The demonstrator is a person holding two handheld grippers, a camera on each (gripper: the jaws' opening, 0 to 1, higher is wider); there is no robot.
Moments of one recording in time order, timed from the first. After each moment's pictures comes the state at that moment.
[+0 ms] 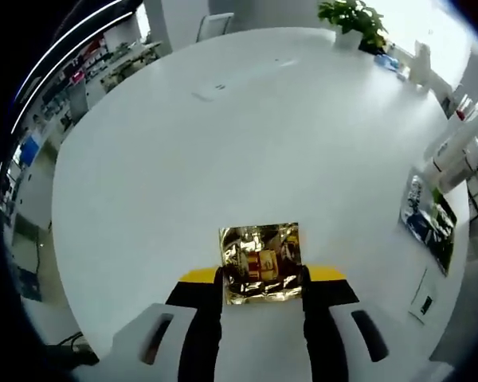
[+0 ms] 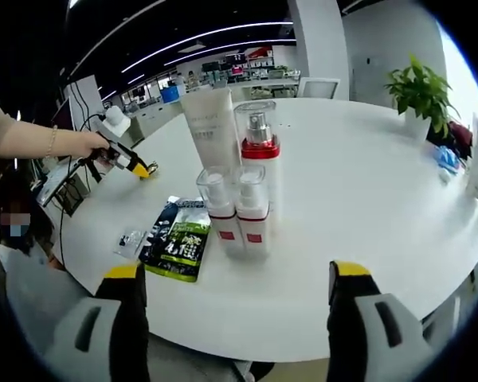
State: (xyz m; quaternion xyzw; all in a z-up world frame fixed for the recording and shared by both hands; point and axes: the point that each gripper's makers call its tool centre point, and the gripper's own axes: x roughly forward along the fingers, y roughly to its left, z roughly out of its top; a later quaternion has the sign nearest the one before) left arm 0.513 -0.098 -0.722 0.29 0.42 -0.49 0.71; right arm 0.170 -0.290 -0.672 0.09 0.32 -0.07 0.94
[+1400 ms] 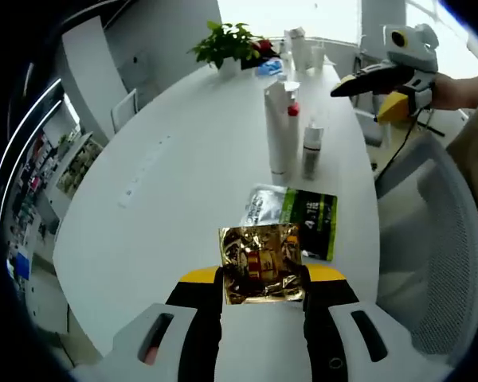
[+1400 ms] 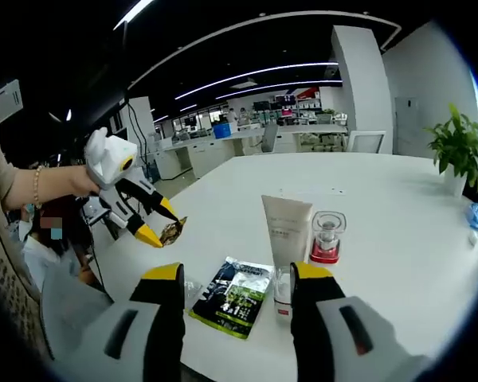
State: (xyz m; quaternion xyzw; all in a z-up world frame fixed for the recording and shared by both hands) left arm 0.318 -0.110 -0.614 0.38 0.26 -0.64 0.61; right arm 0.222 -0.233 -0.569 0.07 0.20 0.08 0.97
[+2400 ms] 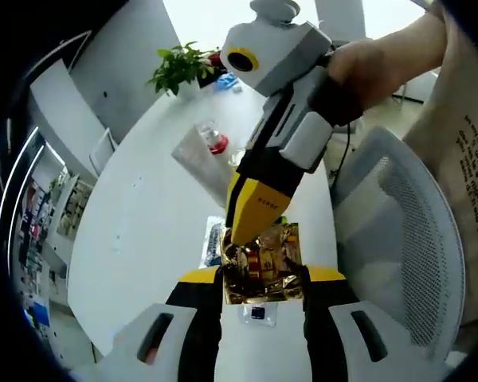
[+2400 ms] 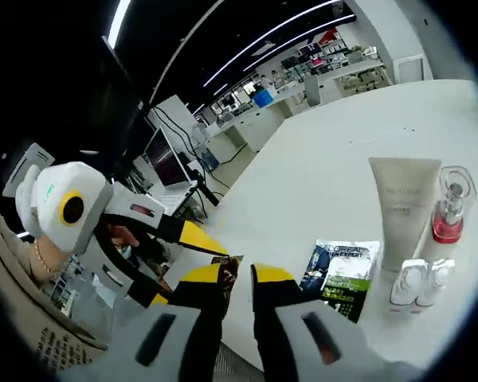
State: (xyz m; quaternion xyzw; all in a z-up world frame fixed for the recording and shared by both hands) left arm 0.240 -0.128 -0.592 0.42 0.20 -0.67 0.57; right arm 0.261 -0.153 -0.585 0.24 0.27 0.22 0.91
